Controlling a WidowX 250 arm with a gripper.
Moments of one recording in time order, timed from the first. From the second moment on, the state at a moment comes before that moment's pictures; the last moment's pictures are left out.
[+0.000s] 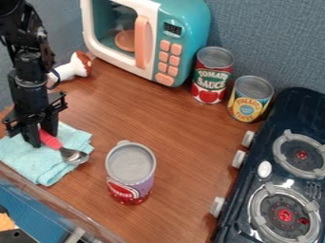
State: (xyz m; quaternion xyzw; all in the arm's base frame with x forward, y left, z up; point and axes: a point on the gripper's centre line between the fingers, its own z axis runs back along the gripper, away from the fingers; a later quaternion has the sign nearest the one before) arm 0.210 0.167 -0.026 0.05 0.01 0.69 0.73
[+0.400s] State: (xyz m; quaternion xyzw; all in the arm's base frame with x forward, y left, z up) arm 0.208 0.164 -0.007 0.03 -0.01 0.69 0.72
